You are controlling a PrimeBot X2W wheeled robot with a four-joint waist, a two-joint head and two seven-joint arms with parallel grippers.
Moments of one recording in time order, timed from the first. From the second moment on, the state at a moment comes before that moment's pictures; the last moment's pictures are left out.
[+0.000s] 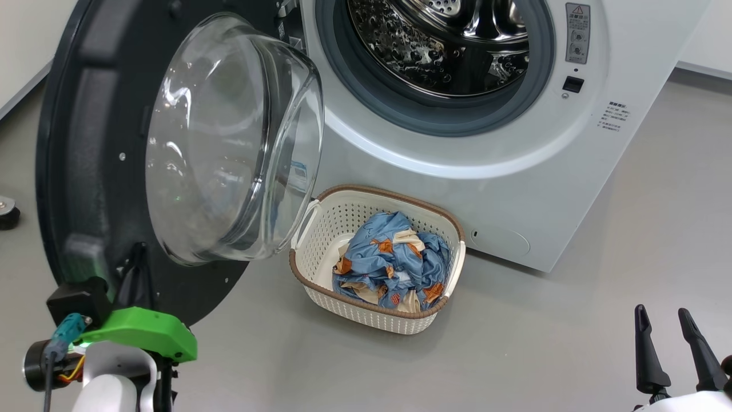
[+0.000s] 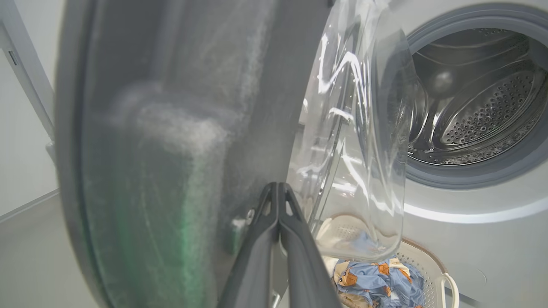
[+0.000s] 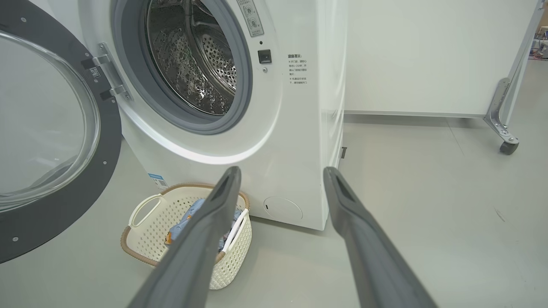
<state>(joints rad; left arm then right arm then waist) -0.07 0.07 -0.04 0.11 -0.36 0.12 -0.04 0.21 -0.13 -0.06 0.10 0.32 0.12 -0.26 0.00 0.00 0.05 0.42</state>
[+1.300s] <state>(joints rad) -0.36 0.12 0.30 0.50 -0.28 0.12 -0.18 0.17 -0.18 -0.04 0.11 0.32 0.12 -0.26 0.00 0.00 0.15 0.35</state>
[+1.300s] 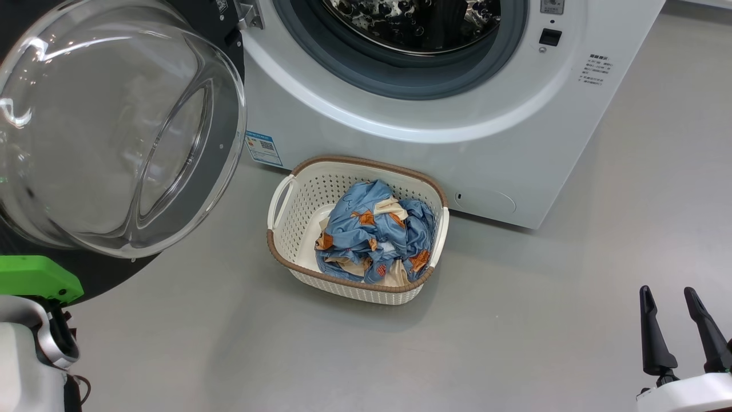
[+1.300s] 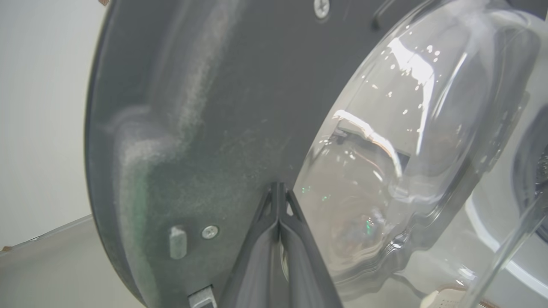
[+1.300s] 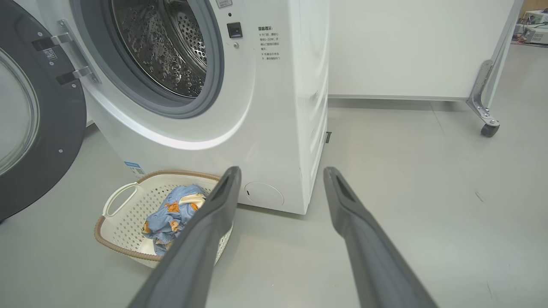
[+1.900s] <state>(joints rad) -0.45 0.16 0.35 0.65 -0.24 0.12 -0.22 0.14 -0.18 -0.03 0.12 0.32 0.12 -0.26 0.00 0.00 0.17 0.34</state>
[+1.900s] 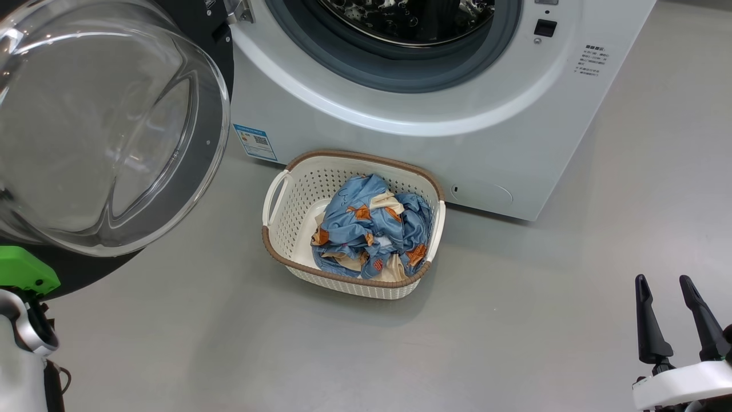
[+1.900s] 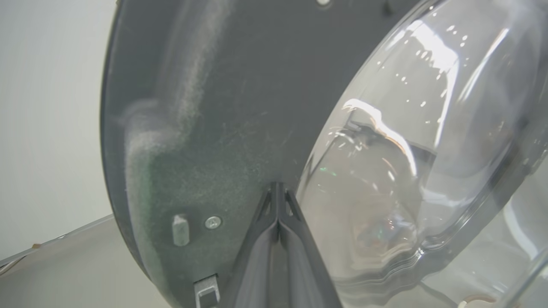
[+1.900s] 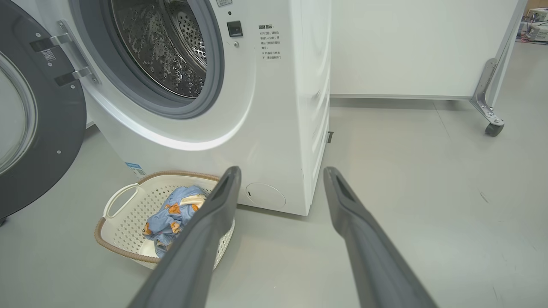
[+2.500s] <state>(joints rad) -0.50 0.13 0.37 0.71 -0.22 0.12 -0.24 0.12 -0.18 -0.05 0.14 0.33 0.12 -0.26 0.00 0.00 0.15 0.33</state>
